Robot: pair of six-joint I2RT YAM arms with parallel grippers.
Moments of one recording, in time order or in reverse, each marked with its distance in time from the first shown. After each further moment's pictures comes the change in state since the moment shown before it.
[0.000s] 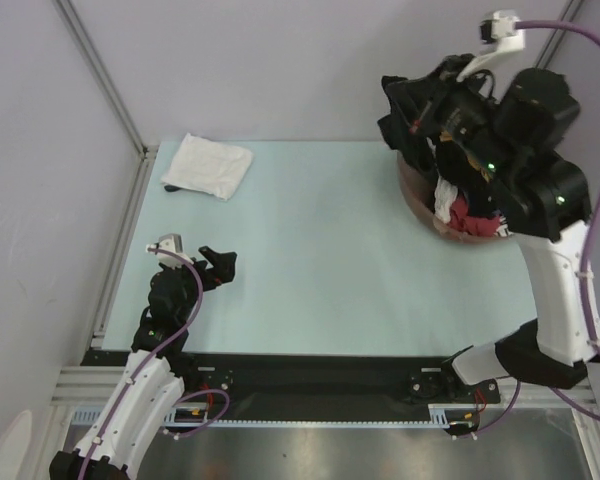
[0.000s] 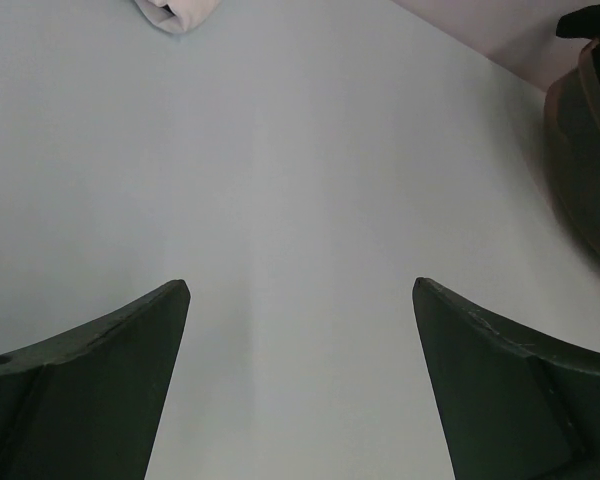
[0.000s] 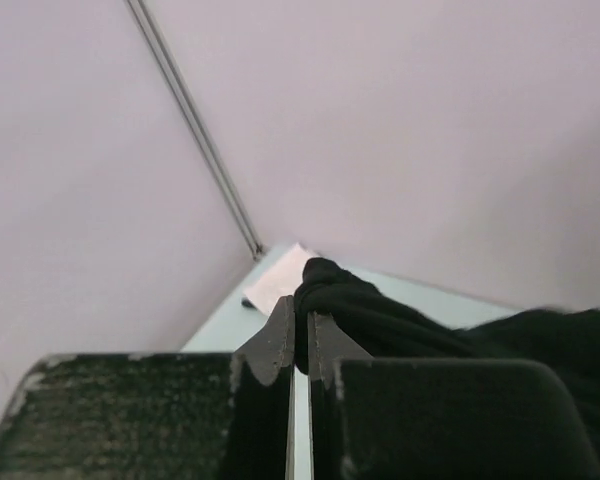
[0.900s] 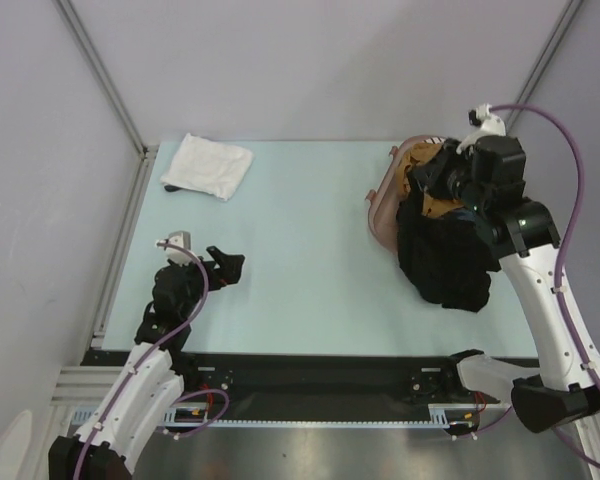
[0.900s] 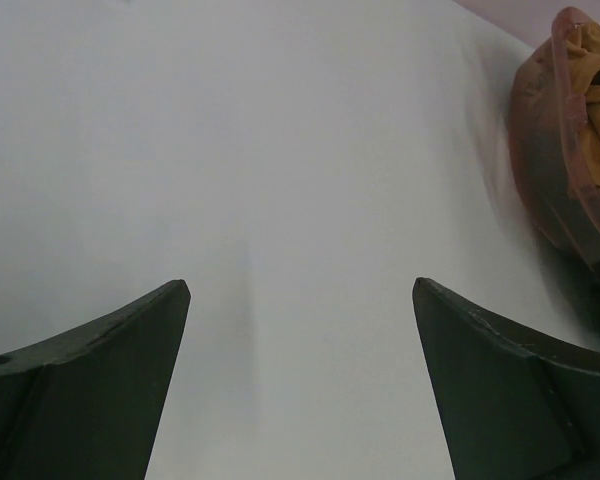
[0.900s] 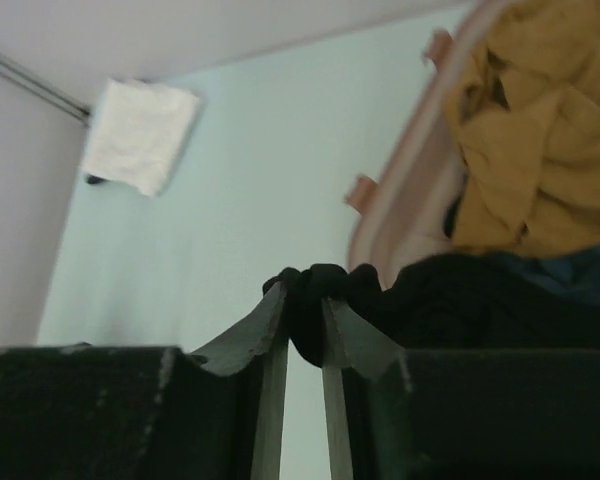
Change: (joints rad) left arm -0.006 0.076 0.000 0.046 0.085 0.010; right arm -0.218 -0.293 -0.708 0.028 0.009 0.161
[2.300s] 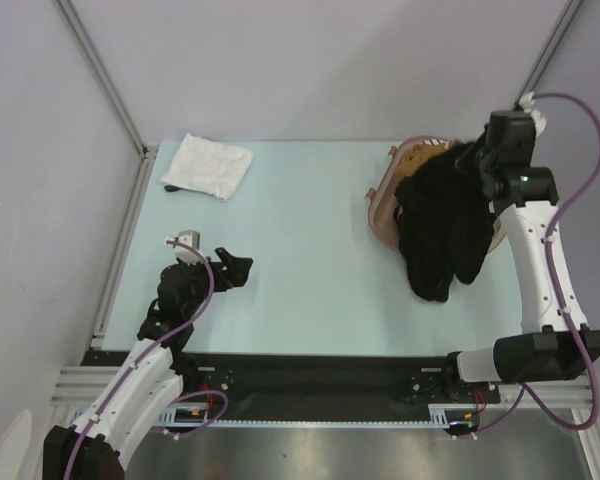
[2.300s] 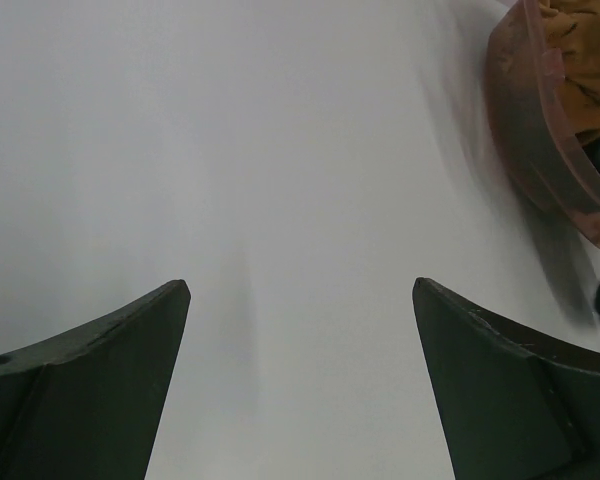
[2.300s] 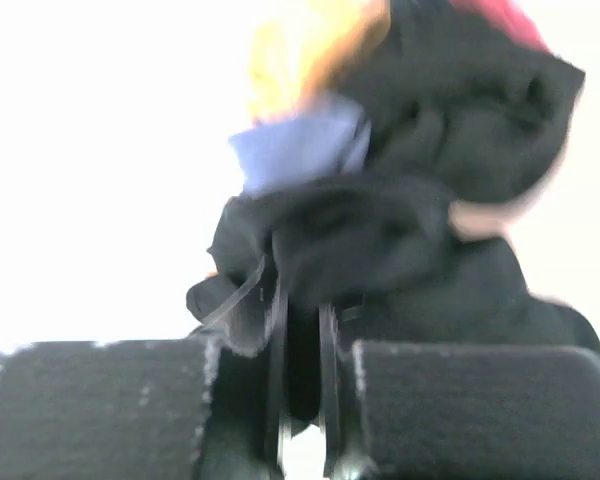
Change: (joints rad) left arm -0.063 0.042 0.006 0.026 0.027 0.000; right arm -0.249 0.195 -0.049 -0.109 0.304 0.166
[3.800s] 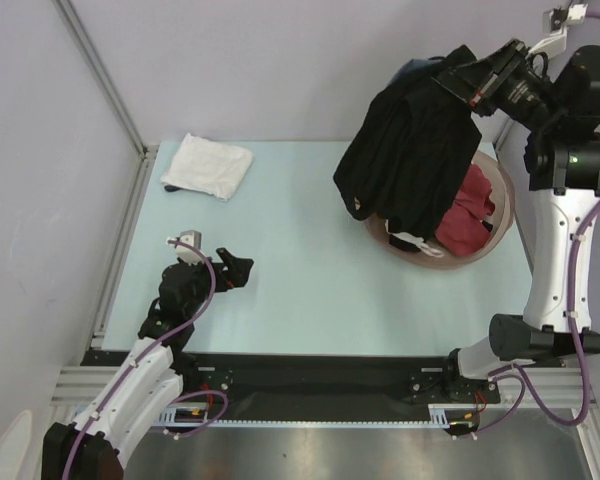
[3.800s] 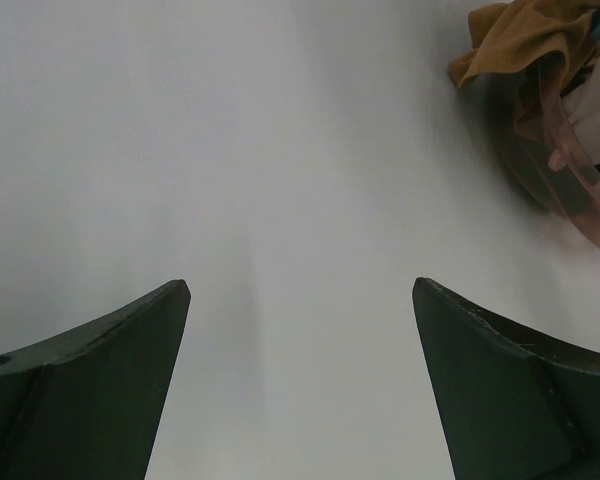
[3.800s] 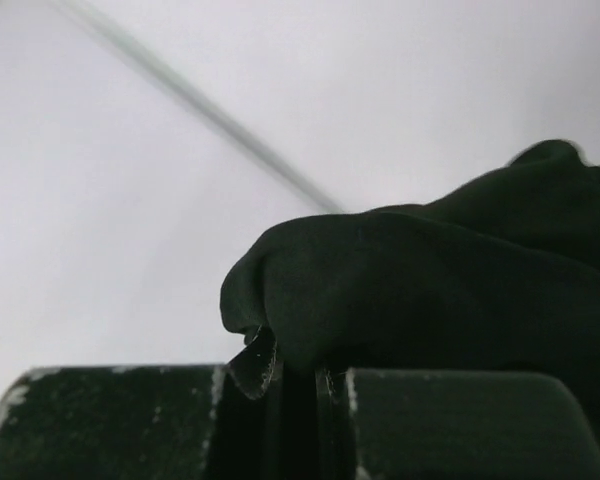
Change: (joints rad) left arm -0.007 0.018 0.000 0.000 -0.009 0.008; right arm -0.101 0.148 0.622 0.190 -0.958 0.172
